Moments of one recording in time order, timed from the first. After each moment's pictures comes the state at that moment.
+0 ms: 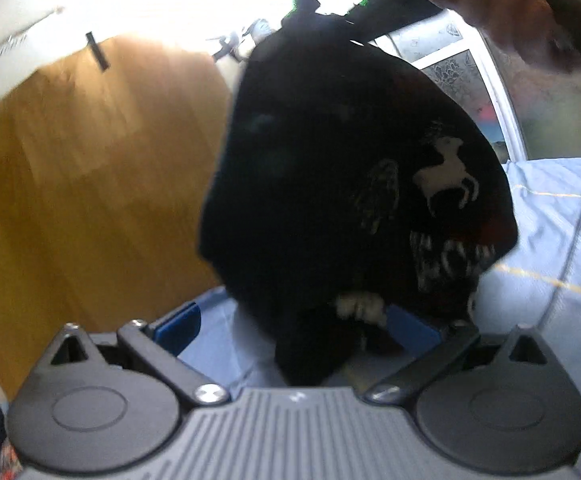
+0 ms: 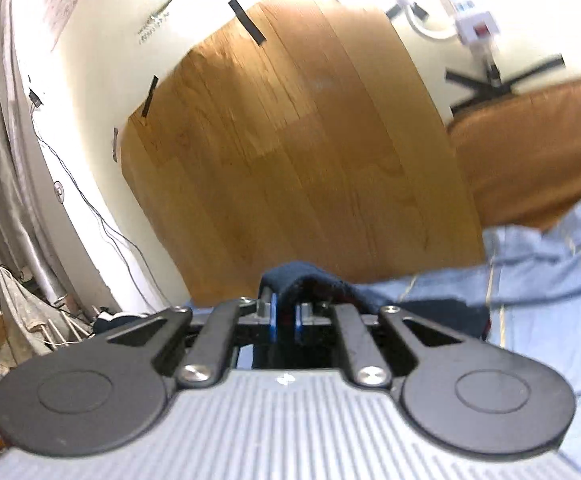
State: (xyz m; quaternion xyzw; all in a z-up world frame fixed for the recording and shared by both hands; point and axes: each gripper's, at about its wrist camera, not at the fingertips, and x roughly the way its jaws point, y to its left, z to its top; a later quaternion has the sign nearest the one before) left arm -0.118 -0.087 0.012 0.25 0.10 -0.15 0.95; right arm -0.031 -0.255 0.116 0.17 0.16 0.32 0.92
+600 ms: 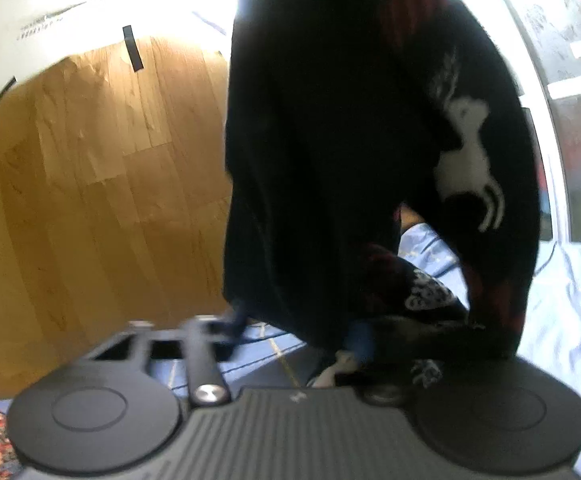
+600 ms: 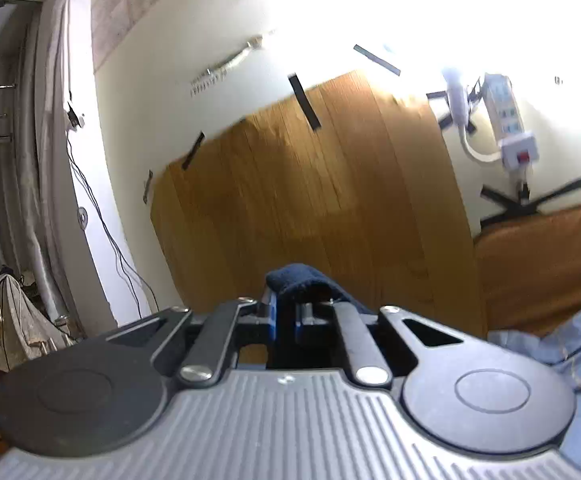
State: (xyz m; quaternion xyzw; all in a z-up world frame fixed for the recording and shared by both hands) left arm -0.071 -0.099 0.047 0.15 0.07 -0.13 0.98; right arm -0.070 -0.269 0.188 0.13 0.06 0.32 0.94
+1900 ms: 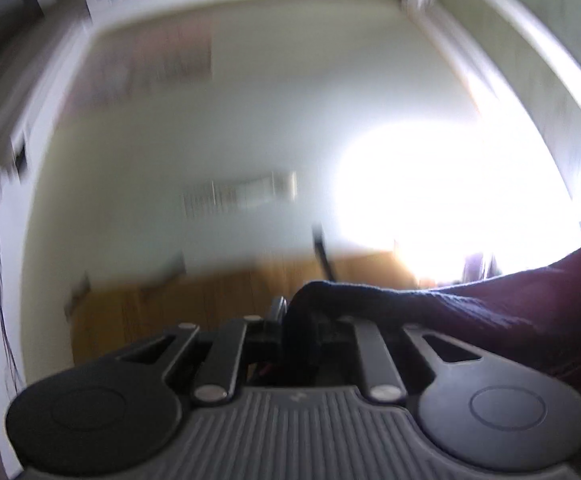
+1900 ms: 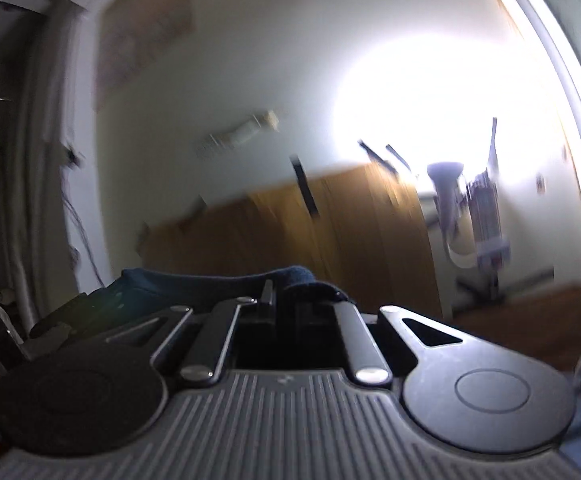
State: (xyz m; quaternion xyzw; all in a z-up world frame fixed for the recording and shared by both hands) left arm -0.074 -0.006 0.248 0.10 -0.12 0.04 0.99; right arm -0.087 -0.274 0.260 0.12 0.03 0.26 0.96
